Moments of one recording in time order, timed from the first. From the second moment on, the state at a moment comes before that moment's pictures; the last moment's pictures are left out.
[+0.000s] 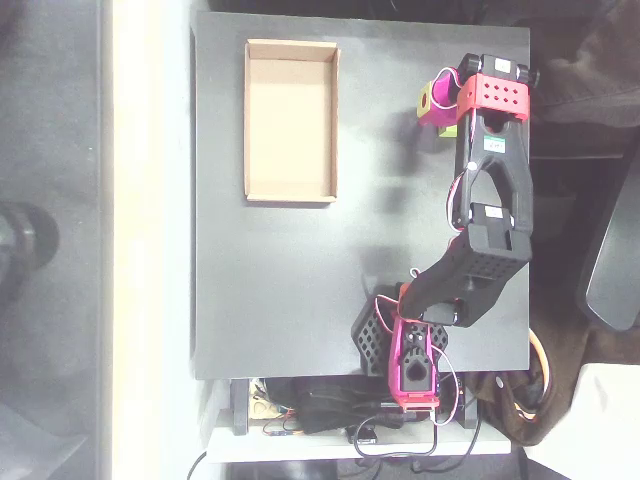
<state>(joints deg) 6.8 62.8 78.6 75.5 85.3</state>
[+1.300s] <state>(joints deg) 7.8 74.2 78.3 75.7 85.3</state>
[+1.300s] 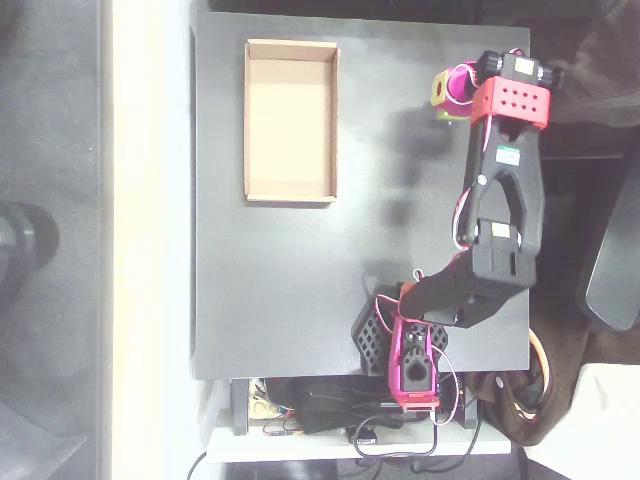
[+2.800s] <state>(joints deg) -23.4 116.5 78.7 76.3 85.6</state>
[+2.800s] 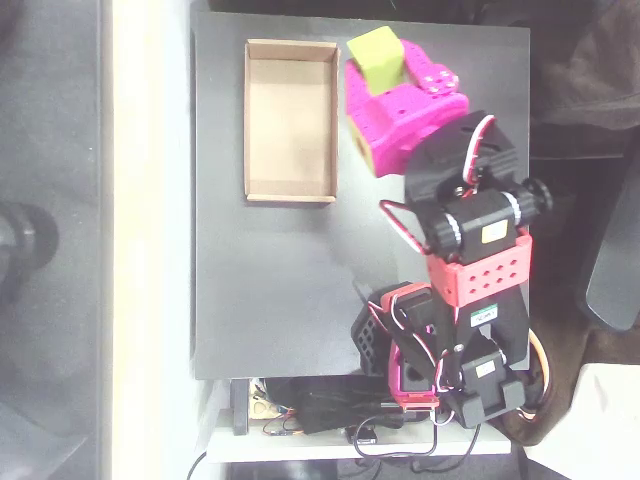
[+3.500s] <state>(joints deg) -29.7 90.8 78.7 76.3 85.4</state>
